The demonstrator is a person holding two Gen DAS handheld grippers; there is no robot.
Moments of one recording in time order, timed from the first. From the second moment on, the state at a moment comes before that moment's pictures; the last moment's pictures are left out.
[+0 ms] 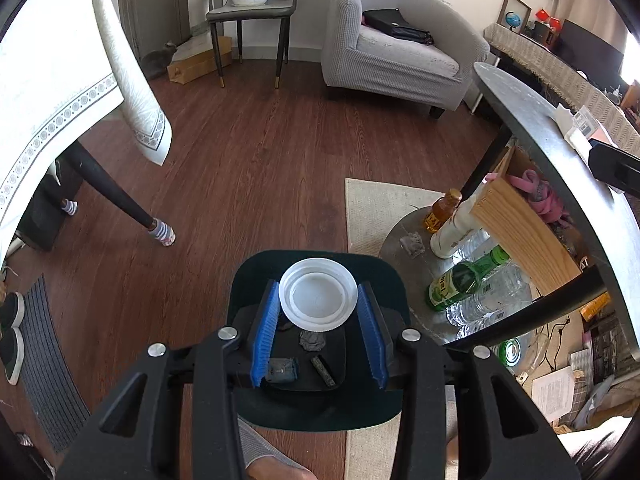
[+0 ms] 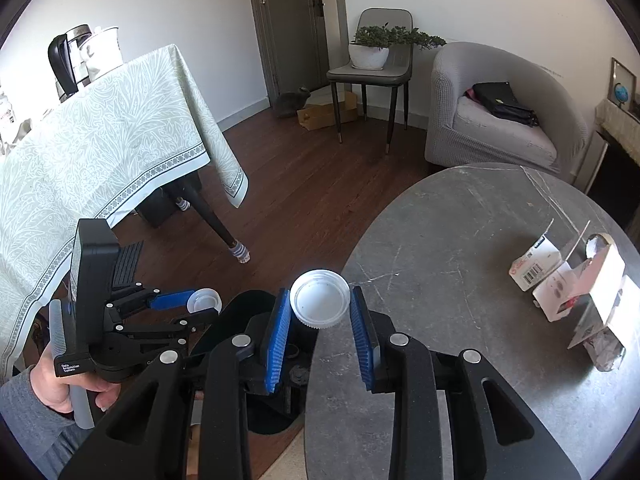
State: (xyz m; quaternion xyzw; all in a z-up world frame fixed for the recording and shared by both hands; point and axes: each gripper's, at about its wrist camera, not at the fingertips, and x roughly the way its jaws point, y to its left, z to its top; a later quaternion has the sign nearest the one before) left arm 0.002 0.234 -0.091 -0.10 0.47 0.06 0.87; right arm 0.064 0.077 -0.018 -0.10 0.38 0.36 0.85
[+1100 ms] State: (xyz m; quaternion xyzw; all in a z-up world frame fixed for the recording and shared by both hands) left arm -0.031 0.280 -0.131 -0.13 0.52 0.08 0.84; right arm 0.052 0.182 -0.099 -0.17 0.46 0.39 0.78
